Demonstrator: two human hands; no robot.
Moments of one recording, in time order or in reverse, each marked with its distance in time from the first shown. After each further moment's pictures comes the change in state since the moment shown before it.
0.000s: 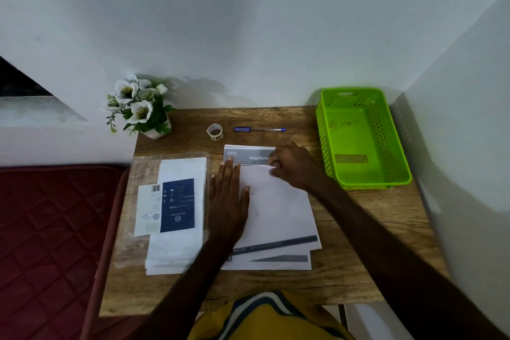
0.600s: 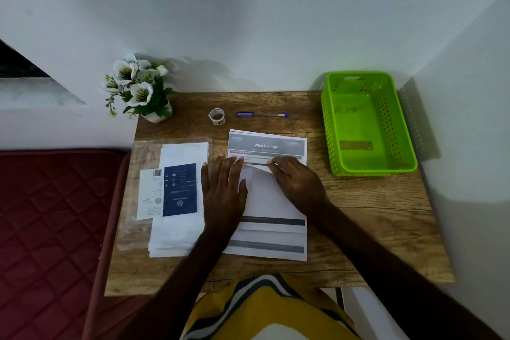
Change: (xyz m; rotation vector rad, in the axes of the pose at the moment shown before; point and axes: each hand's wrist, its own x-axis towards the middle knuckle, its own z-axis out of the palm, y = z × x) left_hand -0.012 -0.007 -0.008 0.175 0.202 0.146; right_hand -0.059 0.013 0.075 -0.331 0.565 -0.374
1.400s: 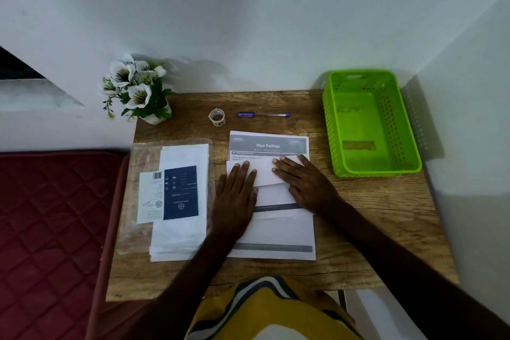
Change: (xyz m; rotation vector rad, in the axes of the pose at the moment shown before) left_hand -0.012 0.000 0.014 -0.052 -0.362 0.077; right_hand -0.019 0.036 0.012 0.166 -0.298 -0.093
